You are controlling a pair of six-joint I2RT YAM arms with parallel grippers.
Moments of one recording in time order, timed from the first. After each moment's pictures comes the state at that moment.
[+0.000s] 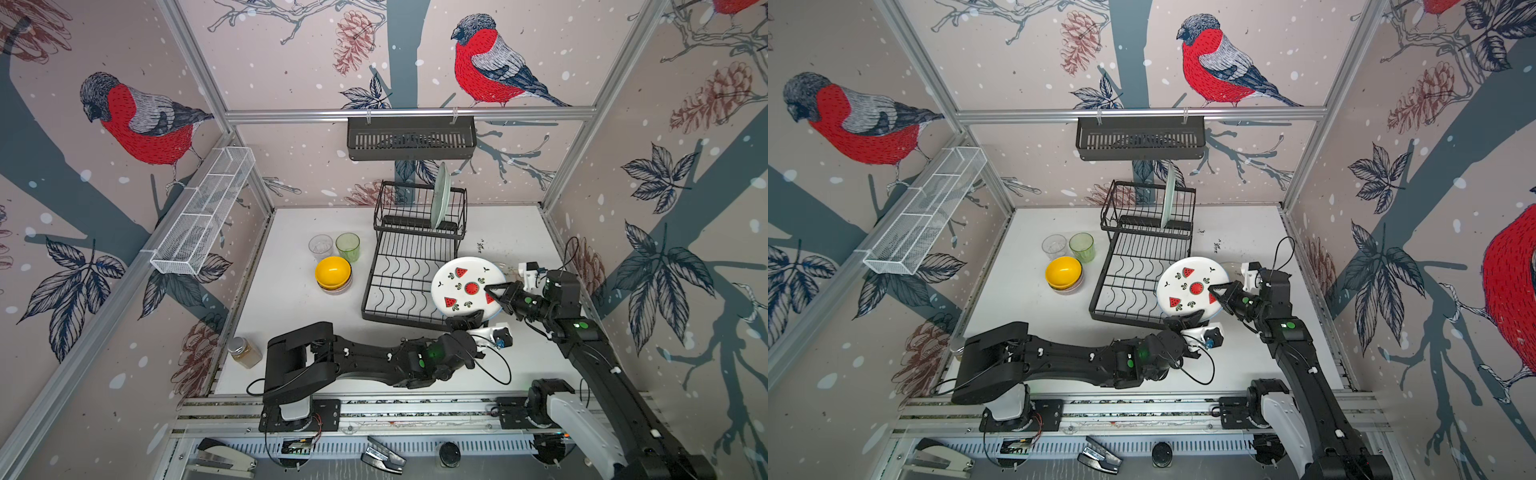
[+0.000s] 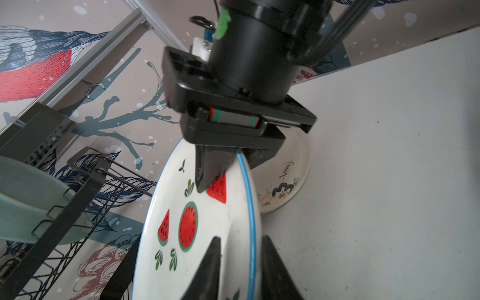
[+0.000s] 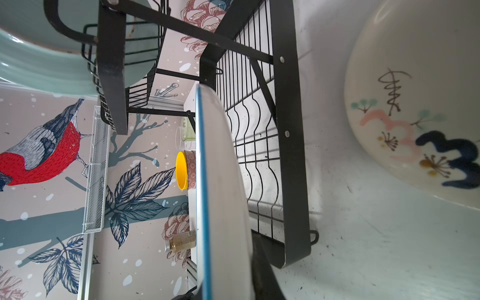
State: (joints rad) left arm -1.40 1.74 0.97 0.53 -0.60 0.55; right arm 0.04 0.81 0.55 -0.32 -0.69 0.87
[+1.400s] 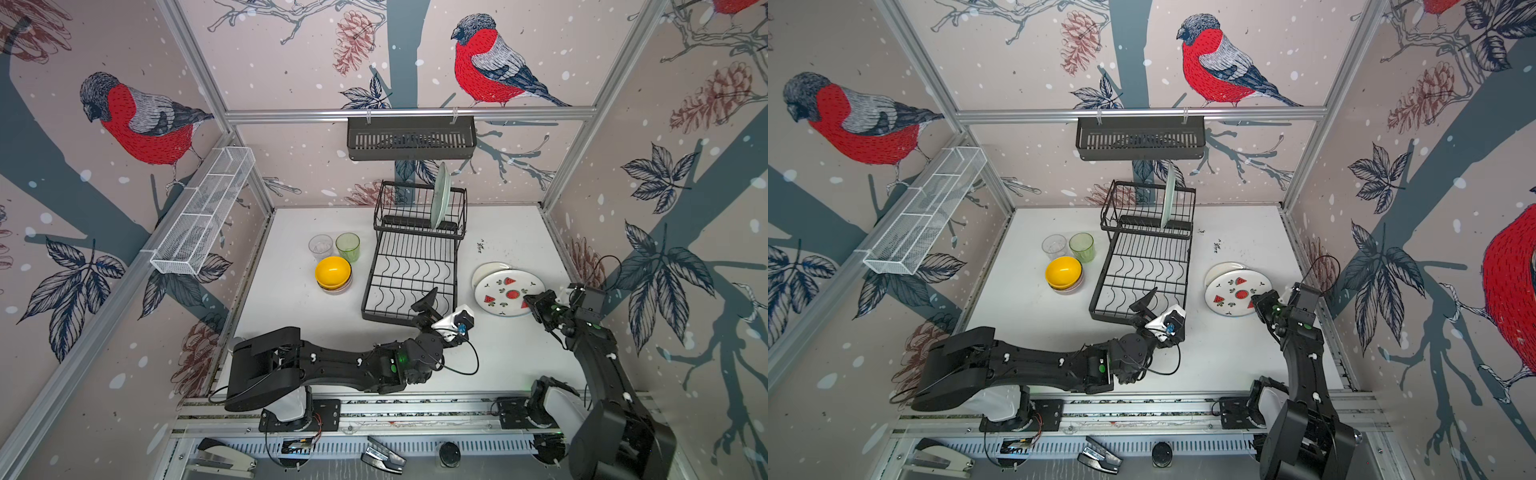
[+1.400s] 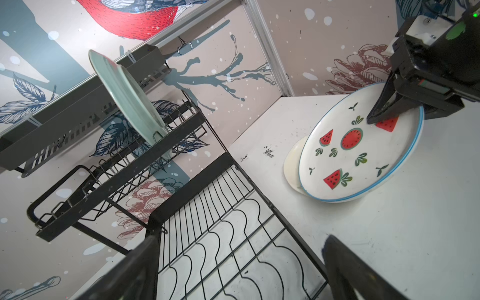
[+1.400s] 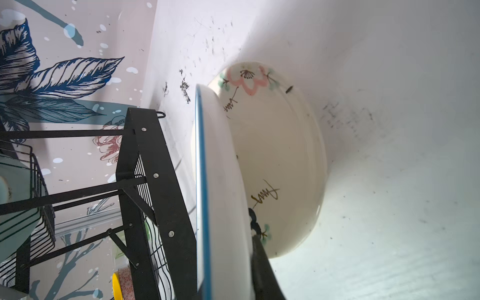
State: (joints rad) left arm -1.39 1.53 0.73 0.69 -0.84 0.42; right arm -0.39 0.96 0.45 -0.31 -0.55 0.76
